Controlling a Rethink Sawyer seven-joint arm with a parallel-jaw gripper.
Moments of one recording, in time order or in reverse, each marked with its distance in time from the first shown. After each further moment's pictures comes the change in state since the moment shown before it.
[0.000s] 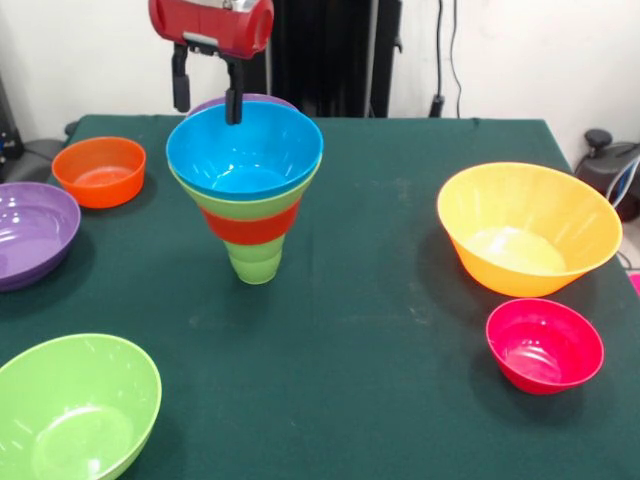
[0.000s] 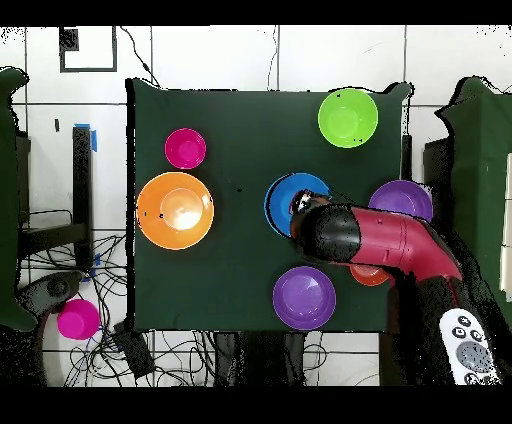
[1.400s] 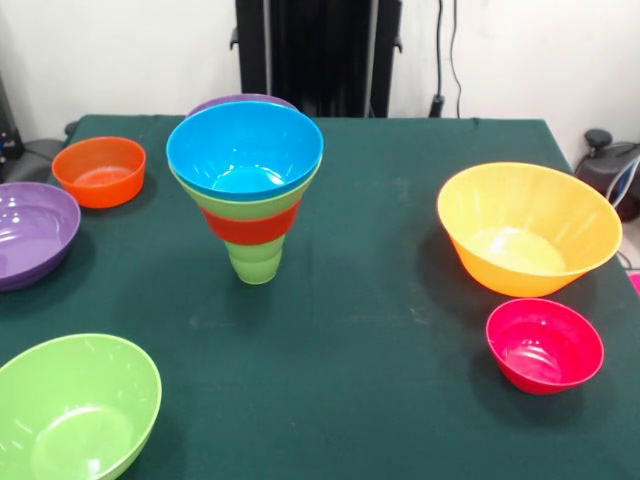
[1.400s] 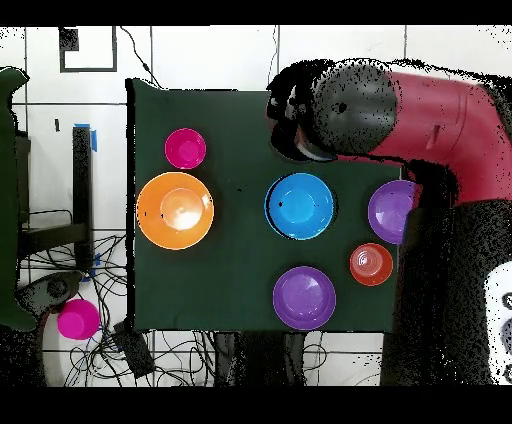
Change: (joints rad) arm 0.061 -0.032 0.151 -0.517 0.095 0.541 0.000
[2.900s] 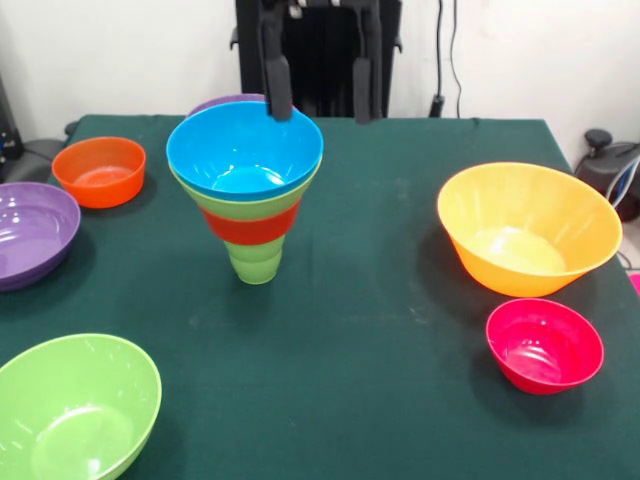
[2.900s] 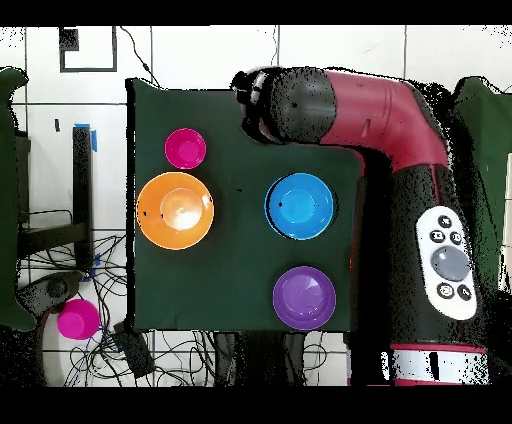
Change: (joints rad) arm 0.066 0.147 -0.009 0.018 0.037 -0.276 0.000
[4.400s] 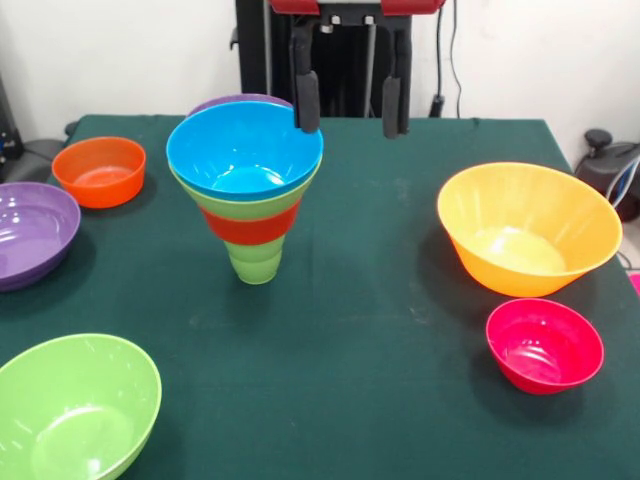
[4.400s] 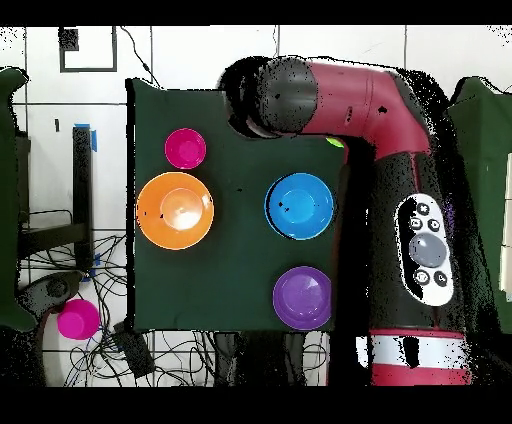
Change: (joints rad) arm 0.061 0.042 -0.044 -0.093 -0.003 0.081 0.000
